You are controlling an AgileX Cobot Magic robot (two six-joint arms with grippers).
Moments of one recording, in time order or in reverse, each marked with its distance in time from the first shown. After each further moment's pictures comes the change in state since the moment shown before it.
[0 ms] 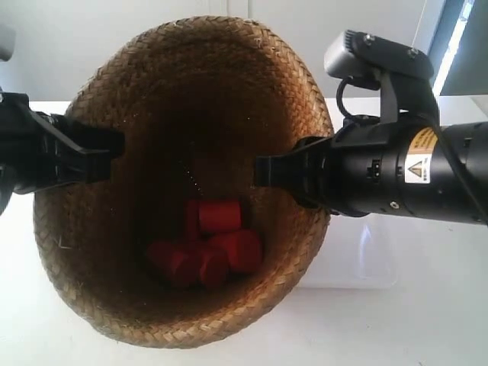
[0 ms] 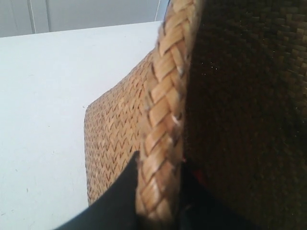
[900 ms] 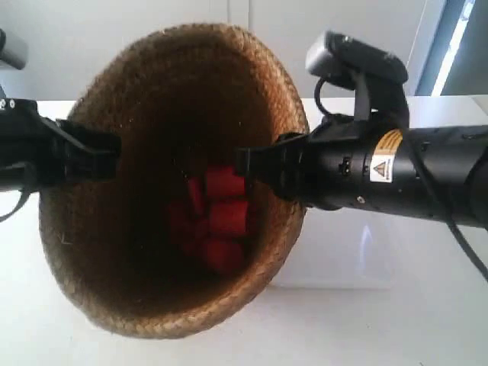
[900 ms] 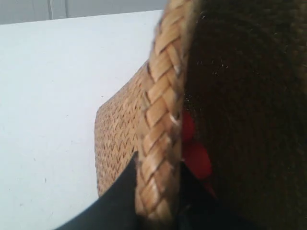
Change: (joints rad) left arm 0.054 0.058 -0.001 -0.051 -0.011 0.069; right arm 0.004 0.076 -0.003 0.006 -0.132 0.027
